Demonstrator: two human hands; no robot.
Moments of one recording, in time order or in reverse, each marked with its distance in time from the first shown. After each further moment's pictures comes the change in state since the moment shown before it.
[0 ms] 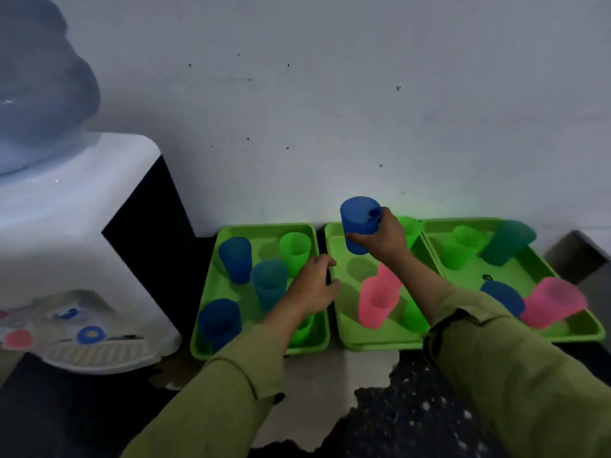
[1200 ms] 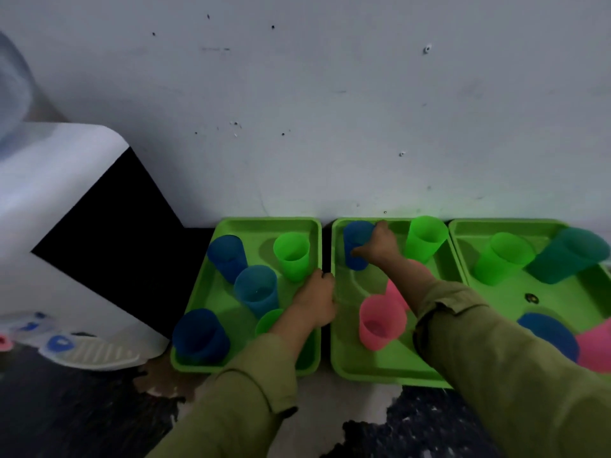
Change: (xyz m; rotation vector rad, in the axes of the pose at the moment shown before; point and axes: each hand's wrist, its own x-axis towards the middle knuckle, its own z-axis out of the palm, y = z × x) left_hand 0.050 -0.010 0.043 0.293 -0.183 -0.242; right_hand 0.073 0.057 0.047 -0.252 -0.301 0.202
